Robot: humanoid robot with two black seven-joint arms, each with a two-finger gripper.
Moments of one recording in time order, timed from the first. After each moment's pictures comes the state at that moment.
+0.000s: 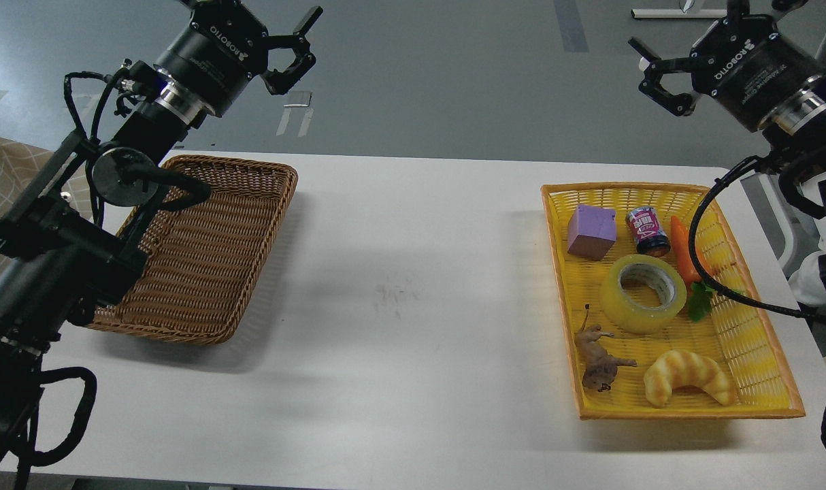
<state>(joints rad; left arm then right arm) -0.73 0.34 -1.18 -1.06 0.17 -0.49 -0.03 0.75 -0.32 1.41 0.99 -0.26 0.49 -0.37</state>
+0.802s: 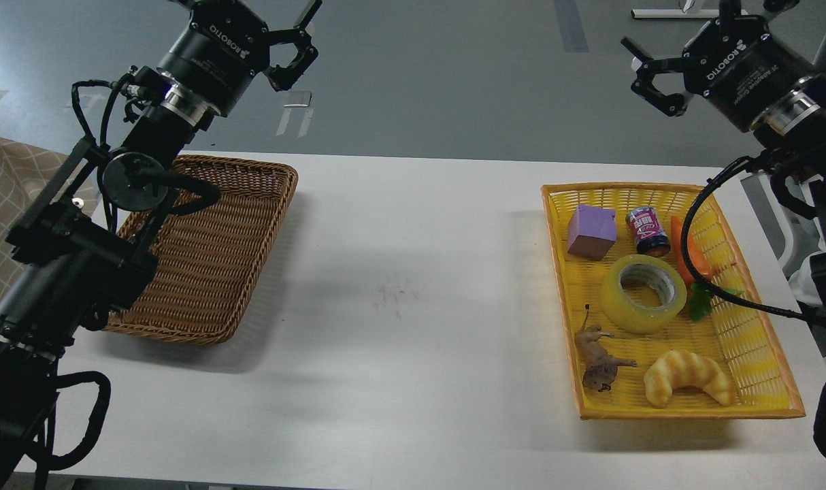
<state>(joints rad) -0.70 0.30 -1.20 -1.06 0.17 -0.49 -0.06 0.75 -0.31 1.41 0.99 -0.26 0.49 -0.37</state>
